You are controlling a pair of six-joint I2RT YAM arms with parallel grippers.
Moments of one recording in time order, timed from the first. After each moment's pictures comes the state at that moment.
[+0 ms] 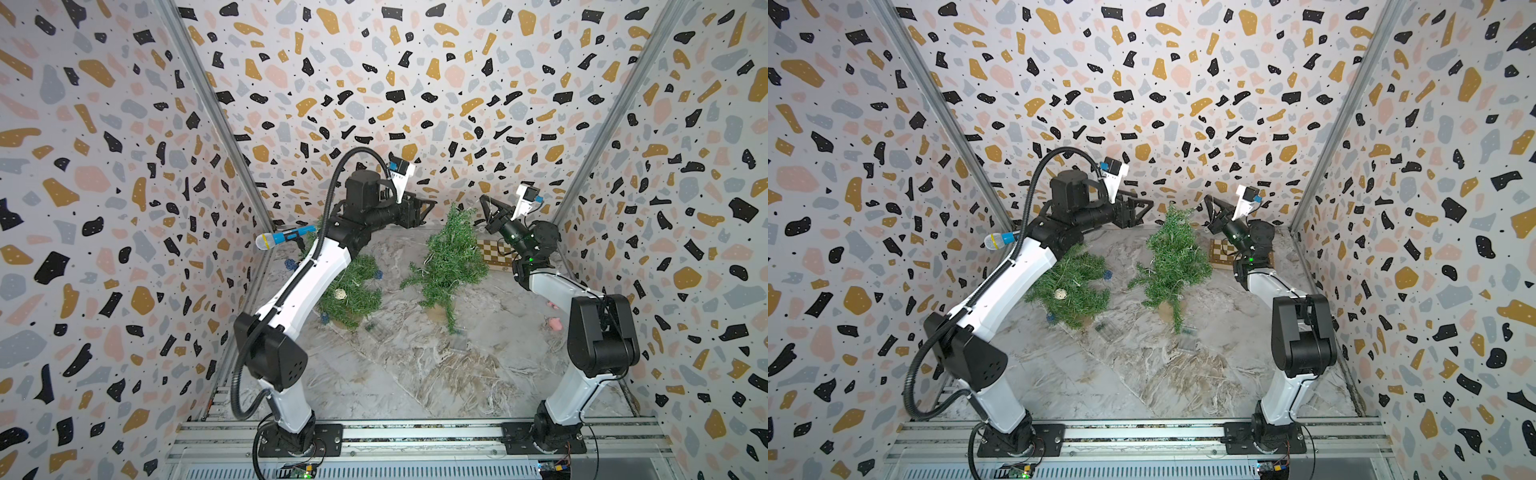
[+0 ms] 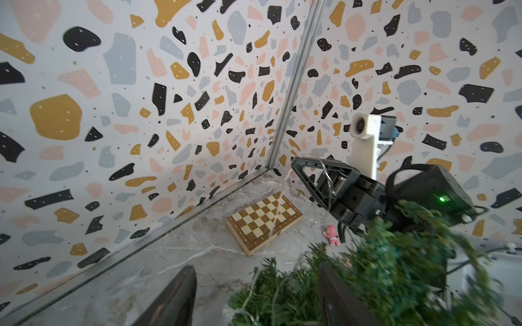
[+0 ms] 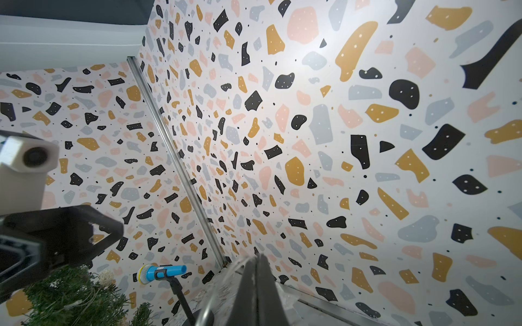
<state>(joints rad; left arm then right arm) -0.51 1.71 1.81 -0.31 0.44 -0.12 0.12 1.77 1.18 1.01 -0.56 0.62</state>
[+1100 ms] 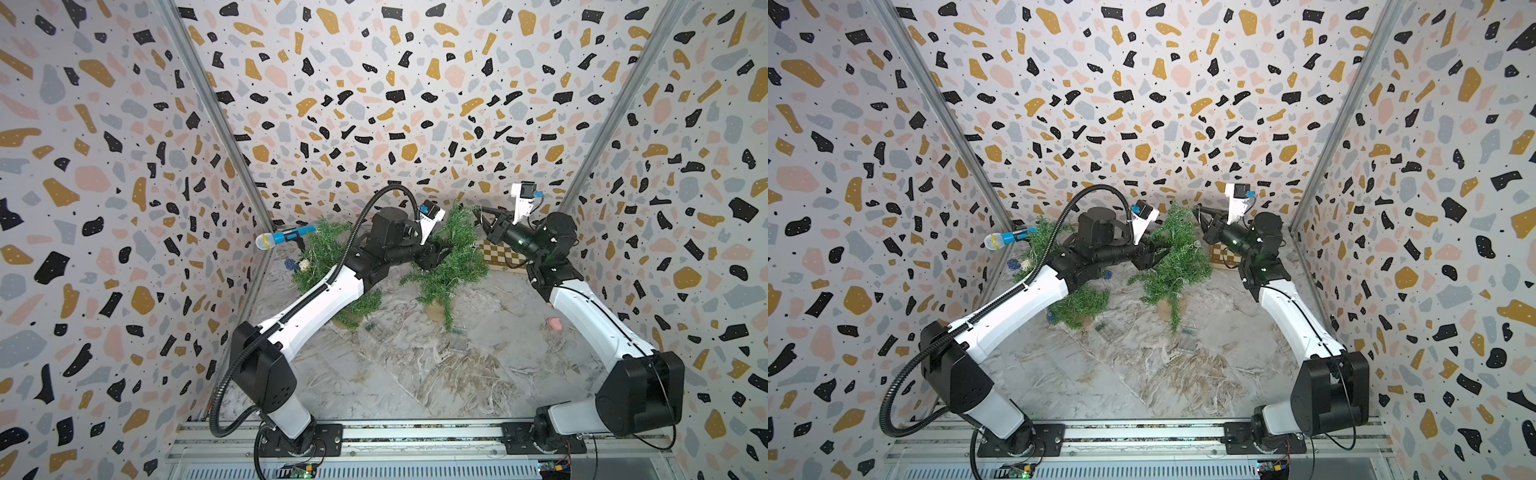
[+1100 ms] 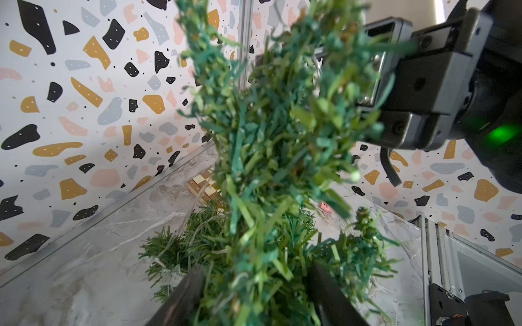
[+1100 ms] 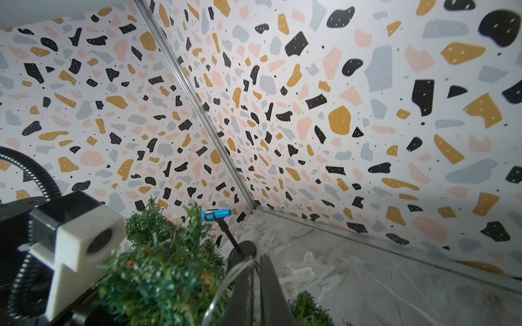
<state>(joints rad) -0.66 1.64 1.56 -0.24 0.39 -0.01 0.22 1.41 1.19 0.35 -0.65 0.52</state>
